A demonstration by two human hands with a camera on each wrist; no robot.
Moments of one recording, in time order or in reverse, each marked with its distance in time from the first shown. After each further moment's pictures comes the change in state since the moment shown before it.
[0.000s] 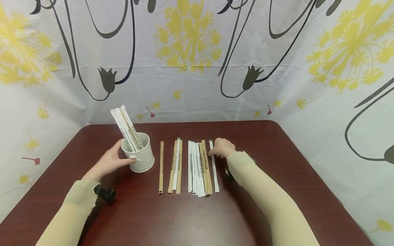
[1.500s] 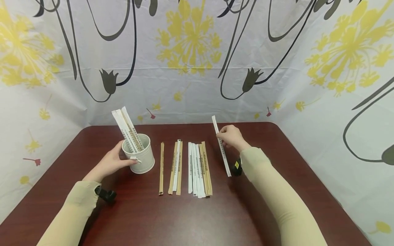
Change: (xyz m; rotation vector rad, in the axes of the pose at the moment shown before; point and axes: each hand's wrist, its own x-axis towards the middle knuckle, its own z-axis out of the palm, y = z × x) left_hand -0.001 -0.001 0.000 -0.008 -0.006 0.010; right_hand -0.008 0.016 -0.050 0.445 0.186 -0.119
